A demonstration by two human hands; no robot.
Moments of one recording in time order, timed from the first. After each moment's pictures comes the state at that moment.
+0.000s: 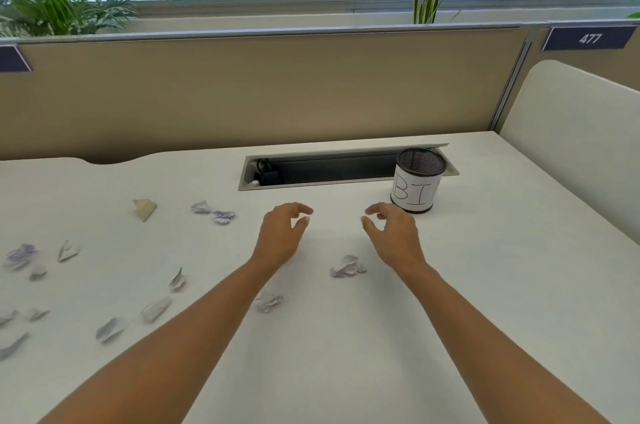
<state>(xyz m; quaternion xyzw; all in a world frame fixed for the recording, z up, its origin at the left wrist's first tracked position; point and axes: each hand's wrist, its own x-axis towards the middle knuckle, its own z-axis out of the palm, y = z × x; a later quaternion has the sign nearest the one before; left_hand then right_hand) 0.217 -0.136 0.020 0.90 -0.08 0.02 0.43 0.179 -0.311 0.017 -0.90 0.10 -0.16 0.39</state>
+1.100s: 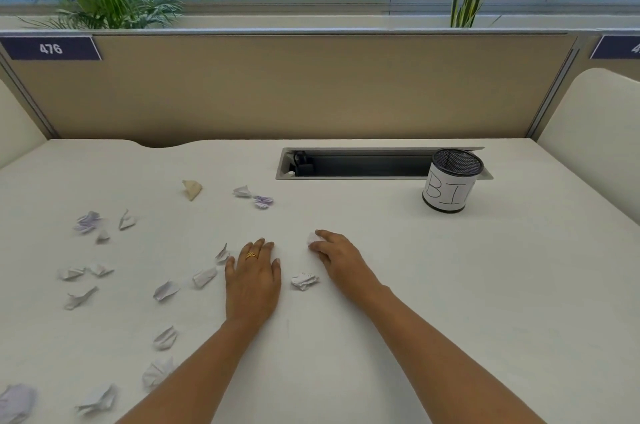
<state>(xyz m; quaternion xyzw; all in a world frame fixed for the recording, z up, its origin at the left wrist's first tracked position) 0.146 -0.048 -0.037 0.98 0.03 0.08 0.19 0.172 -0.209 -0.037 -0.93 -0.13 0.01 0.34</state>
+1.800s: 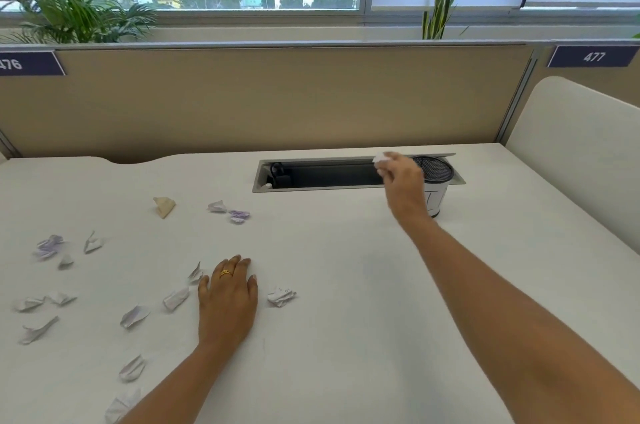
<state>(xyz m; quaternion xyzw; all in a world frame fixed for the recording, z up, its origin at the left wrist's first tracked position) 0.142 -0.050 -0.033 0.99 0.03 0.09 0.13 0.237 -0.318 0.060 -0.88 0.02 -0.32 0.34</state>
